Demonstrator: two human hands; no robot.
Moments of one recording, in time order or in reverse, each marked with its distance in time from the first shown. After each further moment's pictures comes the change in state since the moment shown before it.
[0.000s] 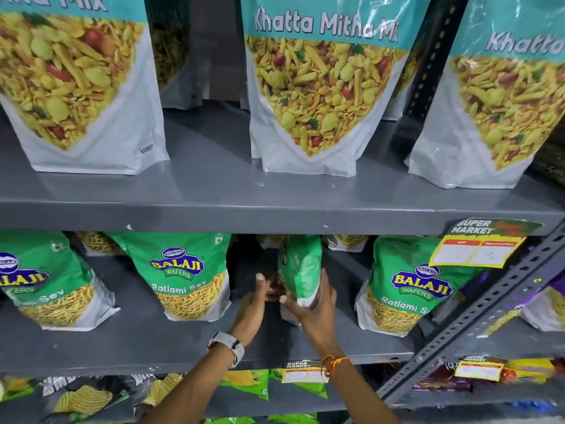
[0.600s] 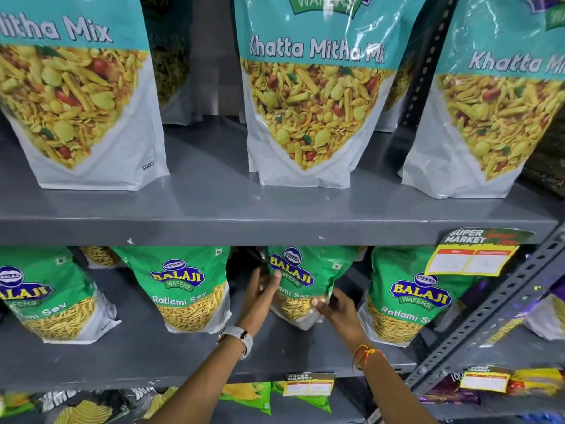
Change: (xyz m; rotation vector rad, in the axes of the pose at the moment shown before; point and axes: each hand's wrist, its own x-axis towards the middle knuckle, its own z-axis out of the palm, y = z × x) left_hand 0.009 0.026 0.006 -0.052 0.028 0.135; right_hand 0.045 0.025 -0.048 0.046 -0.202 0.022
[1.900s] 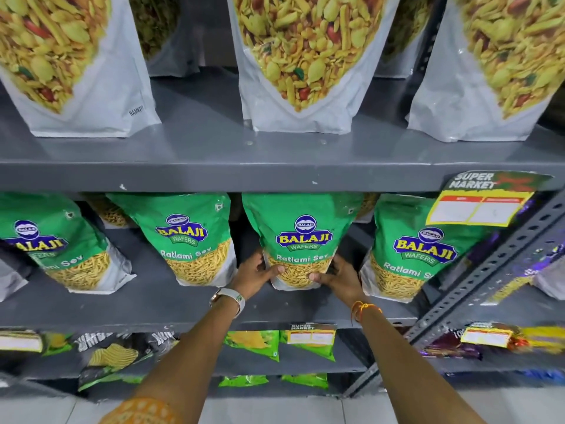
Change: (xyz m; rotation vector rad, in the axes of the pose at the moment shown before) left_hand 0.014 -0.063 -0.031 0.276 -0.173 -0.008; right_hand -0.006 0.015 0.001 -0.014 -0.107 0.092
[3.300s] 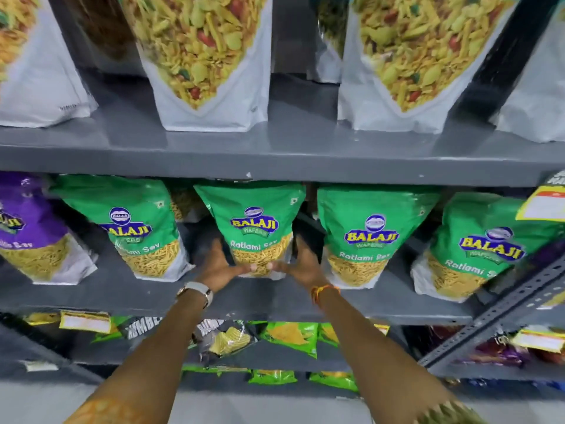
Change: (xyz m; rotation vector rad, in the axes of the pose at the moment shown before) left_hand -0.069 -0.014 -0.163 0.160 0.274 -0.104; right_hand -0.004 -0.071 0.185 -0.178 -0.146 -0.191
